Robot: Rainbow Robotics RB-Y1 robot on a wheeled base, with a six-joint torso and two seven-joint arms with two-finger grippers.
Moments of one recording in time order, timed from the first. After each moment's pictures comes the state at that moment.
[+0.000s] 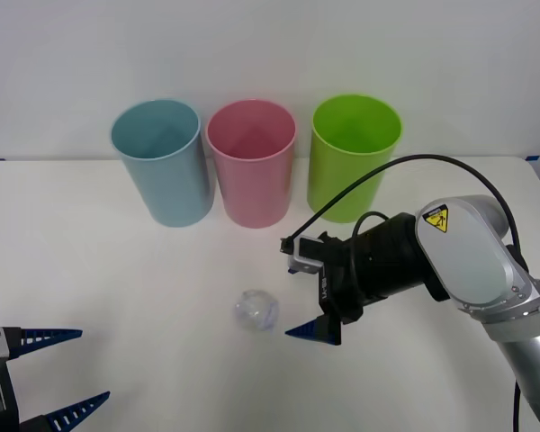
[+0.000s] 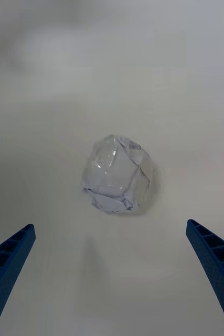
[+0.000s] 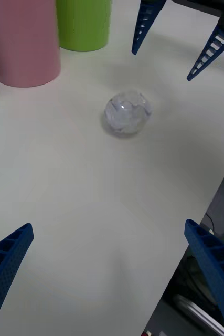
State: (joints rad) right arm -0.39 -0.34 0.23 -1.76 2.15 -1.52 -0.58; left arm 0.53 0.54 0.41 -2.01 -1.44 -1.26 0.25
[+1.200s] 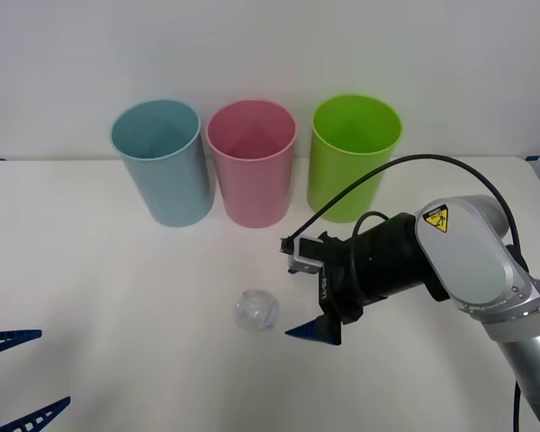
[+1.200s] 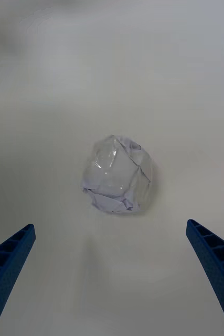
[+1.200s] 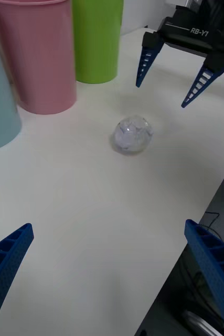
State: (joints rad) right arm -0.39 -0.34 0.23 -1.76 2.15 -1.52 -0.58; left arm 0.62 0.55 0.56 -2.00 -1.23 -1.32 0.13
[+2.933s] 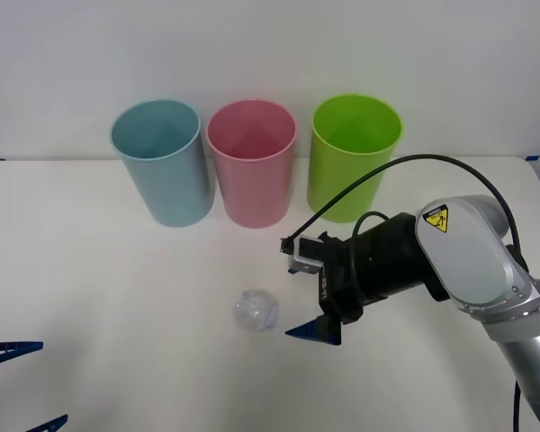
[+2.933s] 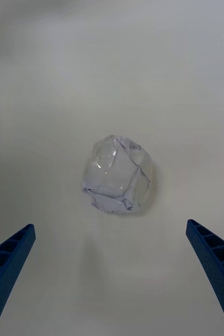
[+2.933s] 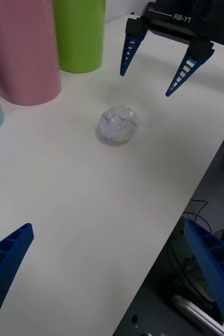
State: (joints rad) right arm -0.39 -0.34 0.23 -1.76 2.15 -1.52 -0.58; left arm 0.65 0.58 0.55 -2.02 -1.24 -1.33 0.14
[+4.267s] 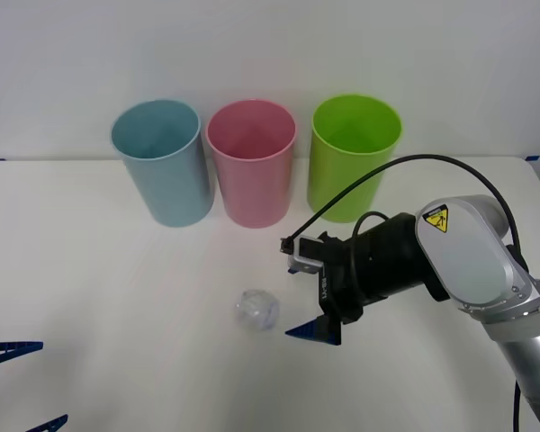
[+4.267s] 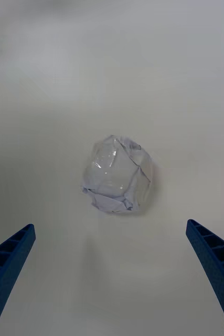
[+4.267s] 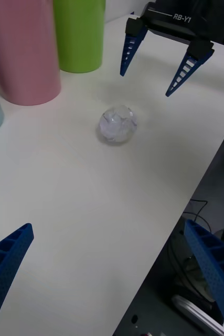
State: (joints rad) right arm -0.39 -0.34 0.23 -1.76 2.15 -1.52 -0.58; left arm 0.65 0.58 0.55 -2.02 -1.24 -1.33 0.14
